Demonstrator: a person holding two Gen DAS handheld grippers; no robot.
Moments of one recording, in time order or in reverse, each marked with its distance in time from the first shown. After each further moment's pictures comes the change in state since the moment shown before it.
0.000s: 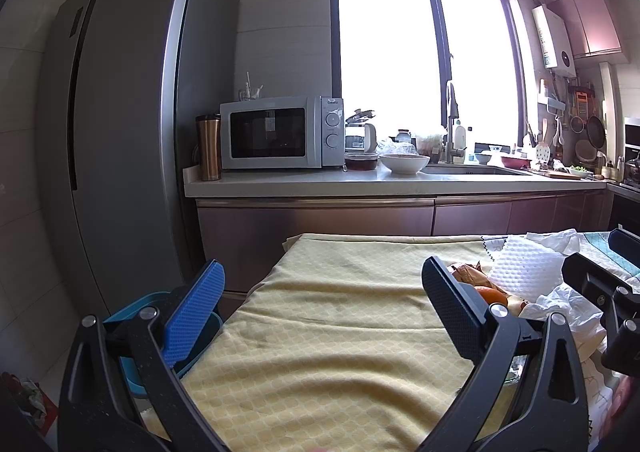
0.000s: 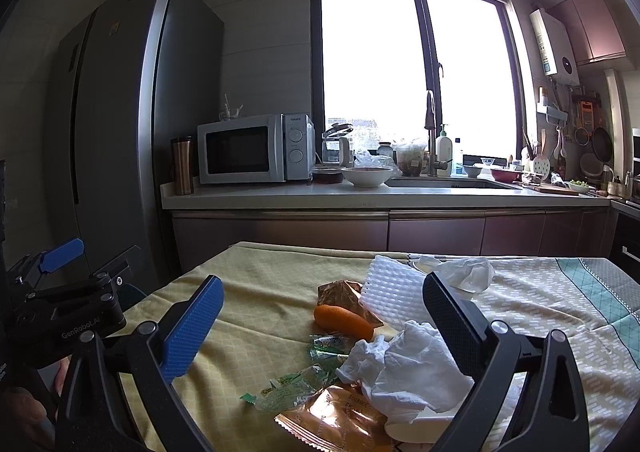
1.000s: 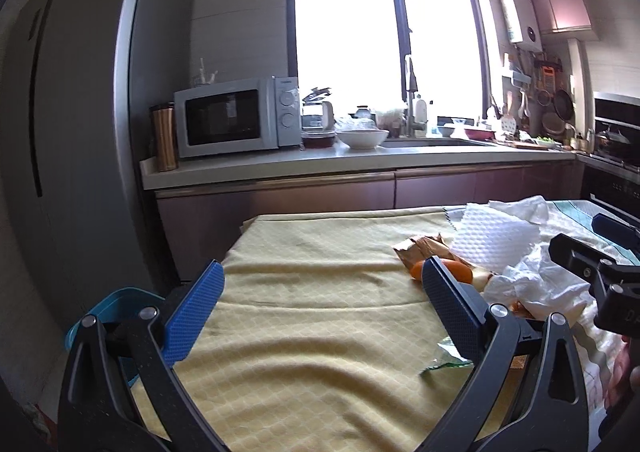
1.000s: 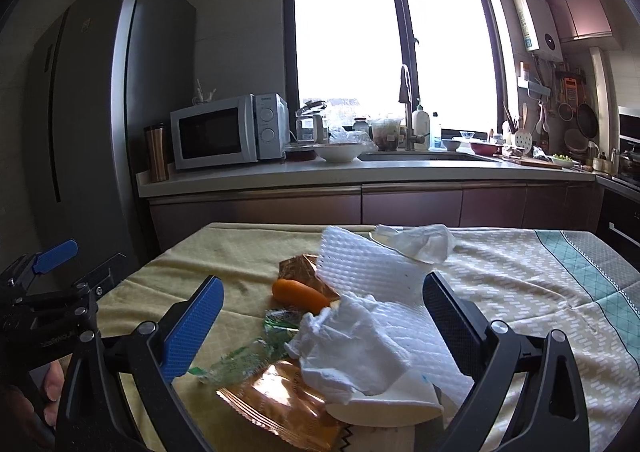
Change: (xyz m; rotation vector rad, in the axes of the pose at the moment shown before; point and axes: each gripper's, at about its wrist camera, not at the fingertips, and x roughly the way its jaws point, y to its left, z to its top) left arm 0.010 -0.033 -0.011 0.080 0.082 -0.156; right arm 0.006 -0.038 -0.010 0.049 0.101 -0.070
